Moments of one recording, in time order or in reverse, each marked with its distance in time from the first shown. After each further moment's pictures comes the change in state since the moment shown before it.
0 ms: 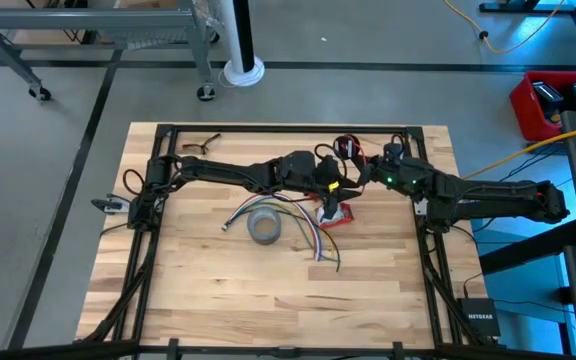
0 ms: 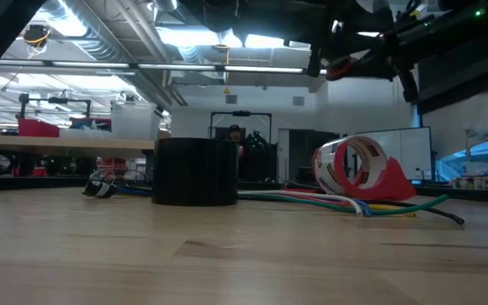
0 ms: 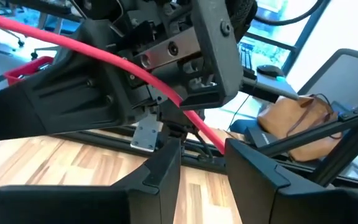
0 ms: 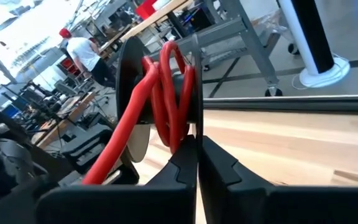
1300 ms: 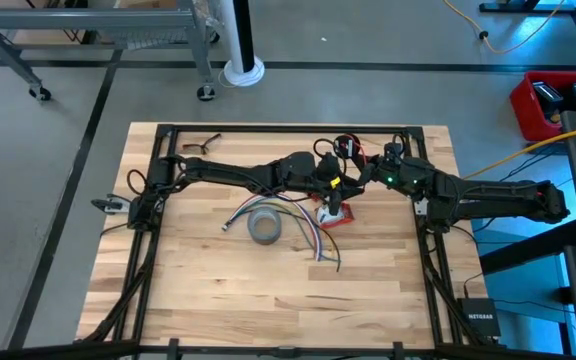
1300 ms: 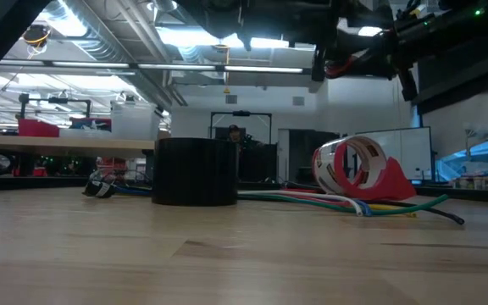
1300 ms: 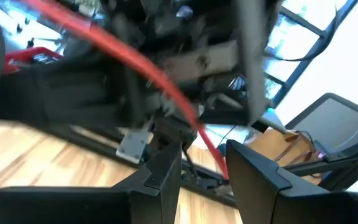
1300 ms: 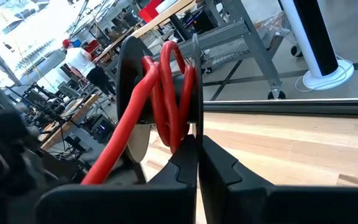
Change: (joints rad) left arm 0.000 0.026 0.000 0.099 -0.018 -0.188; right arm 0.000 0.000 0.000 0.017 -0.001 -0.006
